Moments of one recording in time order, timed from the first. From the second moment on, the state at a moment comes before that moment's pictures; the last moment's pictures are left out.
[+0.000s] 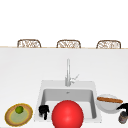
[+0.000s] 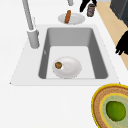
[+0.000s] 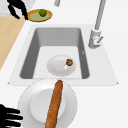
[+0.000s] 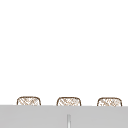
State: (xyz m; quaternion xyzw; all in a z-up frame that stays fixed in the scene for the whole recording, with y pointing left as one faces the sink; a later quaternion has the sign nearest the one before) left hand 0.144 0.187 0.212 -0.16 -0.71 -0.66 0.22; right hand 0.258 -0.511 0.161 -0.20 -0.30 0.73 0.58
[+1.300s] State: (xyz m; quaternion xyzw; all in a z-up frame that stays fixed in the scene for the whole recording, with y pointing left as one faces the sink) left hand 0.144 0.187 0.212 -0.16 -0.71 -0.66 0.22; right hand 0.229 -0.508 0.178 -0.17 -0.27 0.74 0.59
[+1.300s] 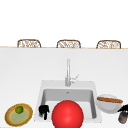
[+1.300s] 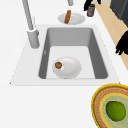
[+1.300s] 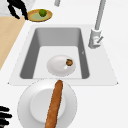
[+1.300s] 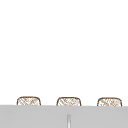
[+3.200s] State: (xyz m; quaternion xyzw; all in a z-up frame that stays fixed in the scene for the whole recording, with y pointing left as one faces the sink) left hand 0.144 0.187 0.212 -0.16 -0.71 -0.66 0.22; right hand 0.238 -0.439 0.222 -0.23 -0.31 0.72 0.57
